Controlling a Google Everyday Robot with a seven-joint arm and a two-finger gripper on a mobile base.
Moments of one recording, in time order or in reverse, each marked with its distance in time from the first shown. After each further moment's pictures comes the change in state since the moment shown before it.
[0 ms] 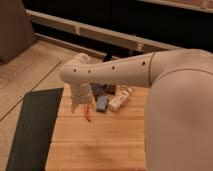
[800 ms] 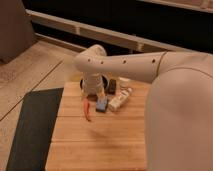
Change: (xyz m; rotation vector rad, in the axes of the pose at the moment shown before) arm -0.088 -0.071 -0.013 -0.039 -0.076 0.134
